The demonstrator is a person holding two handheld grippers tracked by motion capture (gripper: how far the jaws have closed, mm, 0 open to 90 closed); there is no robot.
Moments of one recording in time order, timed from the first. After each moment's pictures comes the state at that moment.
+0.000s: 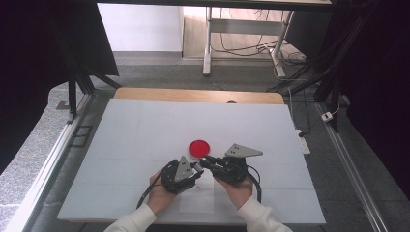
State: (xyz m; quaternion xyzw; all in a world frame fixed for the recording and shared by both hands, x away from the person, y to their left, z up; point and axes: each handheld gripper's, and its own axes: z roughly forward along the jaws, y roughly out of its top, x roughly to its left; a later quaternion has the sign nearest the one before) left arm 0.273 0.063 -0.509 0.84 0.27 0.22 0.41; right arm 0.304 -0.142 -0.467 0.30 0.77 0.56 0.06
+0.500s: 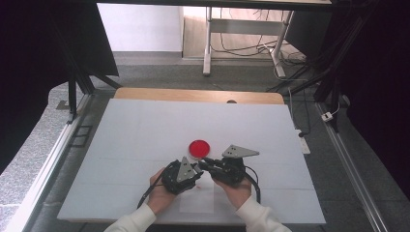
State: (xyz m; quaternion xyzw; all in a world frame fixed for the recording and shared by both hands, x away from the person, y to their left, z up) left arm 0.273 0.060 -0.510 0.85 0.27 0.22 0.39; right arm 0.305 -0.138 -0.474 0.31 0.78 0.54 0.05
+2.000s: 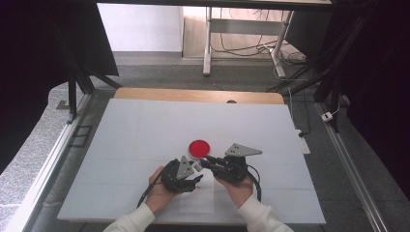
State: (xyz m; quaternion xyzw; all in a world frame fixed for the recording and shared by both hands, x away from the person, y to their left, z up) left arm 0.280 0.065 -0.516 0.86 0.28 0.20 0.38; right arm 0.310 -0.145 -0.473 0.31 0.78 0.55 0.06
